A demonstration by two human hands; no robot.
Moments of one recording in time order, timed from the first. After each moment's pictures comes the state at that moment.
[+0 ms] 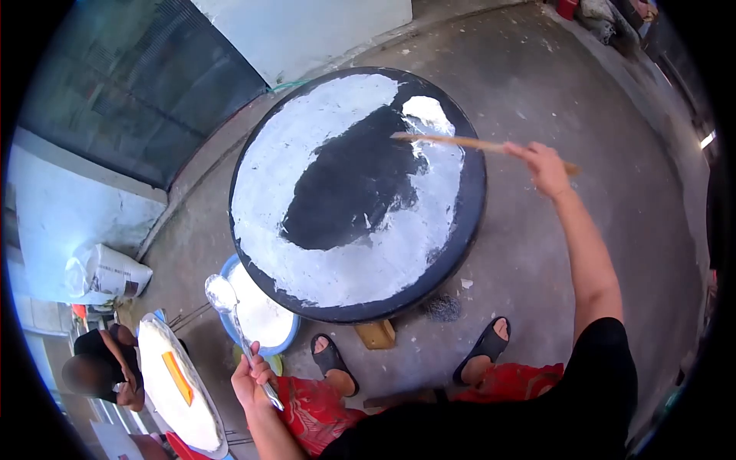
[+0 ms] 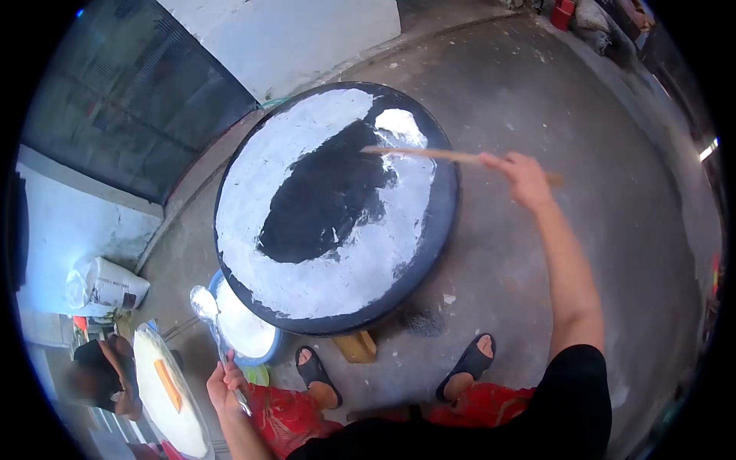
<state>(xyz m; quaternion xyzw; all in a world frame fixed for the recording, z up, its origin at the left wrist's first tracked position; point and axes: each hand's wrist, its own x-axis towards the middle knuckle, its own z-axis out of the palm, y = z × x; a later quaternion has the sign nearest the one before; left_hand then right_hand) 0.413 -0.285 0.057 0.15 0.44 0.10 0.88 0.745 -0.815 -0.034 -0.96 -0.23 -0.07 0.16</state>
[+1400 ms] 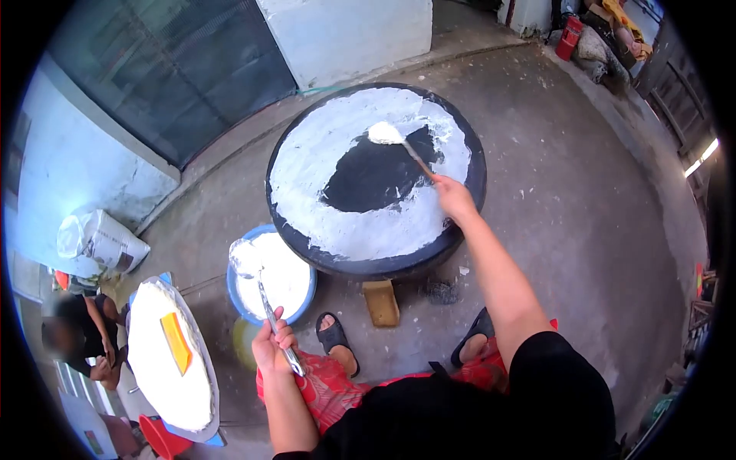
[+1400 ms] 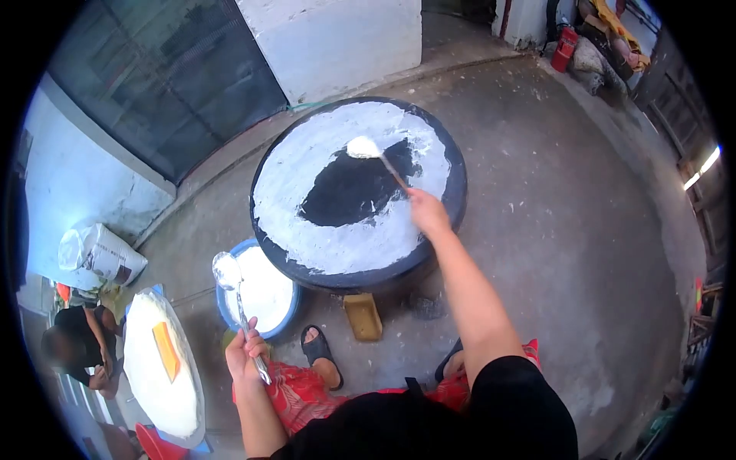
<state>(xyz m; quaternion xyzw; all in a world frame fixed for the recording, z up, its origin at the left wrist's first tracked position) 0.363 -0.263 0.056 0.09 0.33 0.06 0.94 0.660 -0.605 -0.039 -0.91 0.04 0.03 0.42</state>
